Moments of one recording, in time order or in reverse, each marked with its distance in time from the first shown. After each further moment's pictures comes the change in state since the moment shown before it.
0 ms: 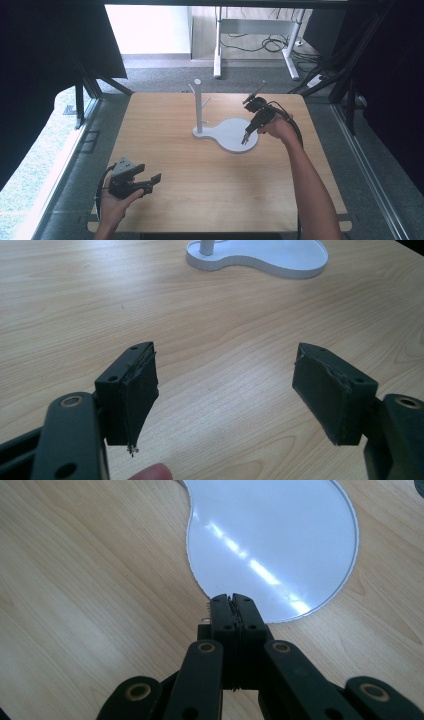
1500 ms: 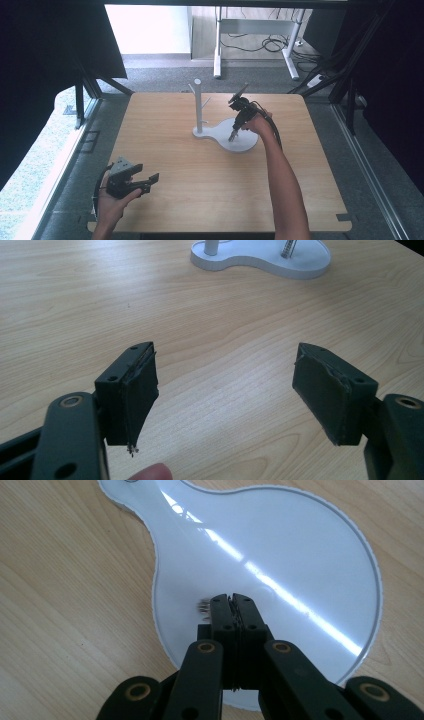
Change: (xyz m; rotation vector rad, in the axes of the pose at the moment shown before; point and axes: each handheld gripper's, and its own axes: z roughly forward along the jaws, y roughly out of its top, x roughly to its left) left arm 0.006 -0.001 -0.004 0.000 0.003 -0.004; right arm -0.016 0.043 0.073 0.024 -0.018 0.045
